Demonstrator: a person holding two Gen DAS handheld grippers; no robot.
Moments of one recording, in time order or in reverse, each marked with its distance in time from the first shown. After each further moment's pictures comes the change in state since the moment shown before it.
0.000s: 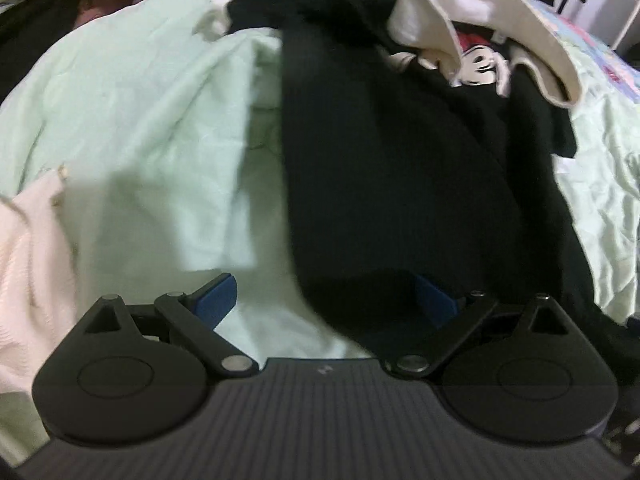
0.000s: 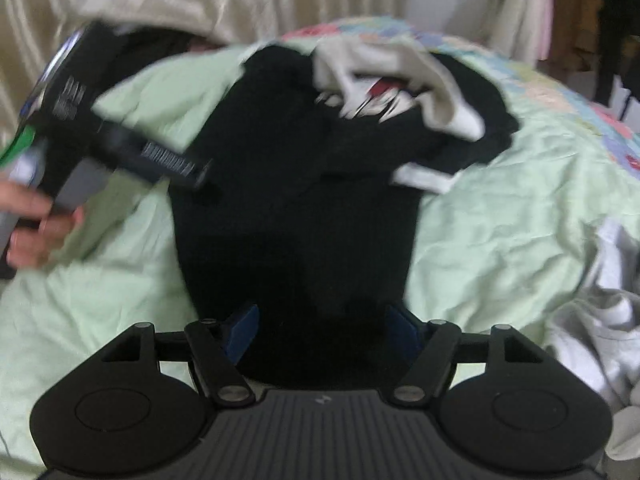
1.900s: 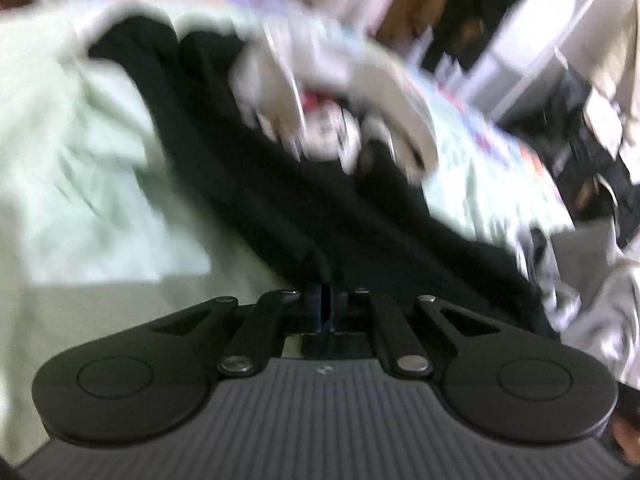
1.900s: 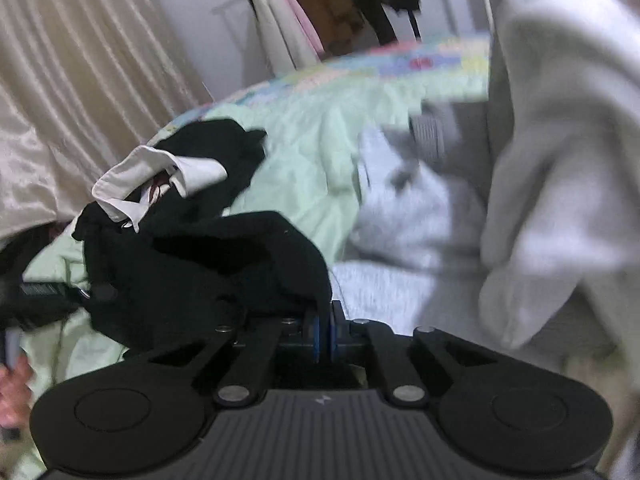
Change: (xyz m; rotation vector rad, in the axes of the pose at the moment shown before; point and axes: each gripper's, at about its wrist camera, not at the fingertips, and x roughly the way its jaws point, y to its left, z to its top) left arm -0.018 -0.012 0.009 -0.068 -0.329 -0.405; right arm -0.046 -0.123 -0.087 0.597 -0.339 -0.209
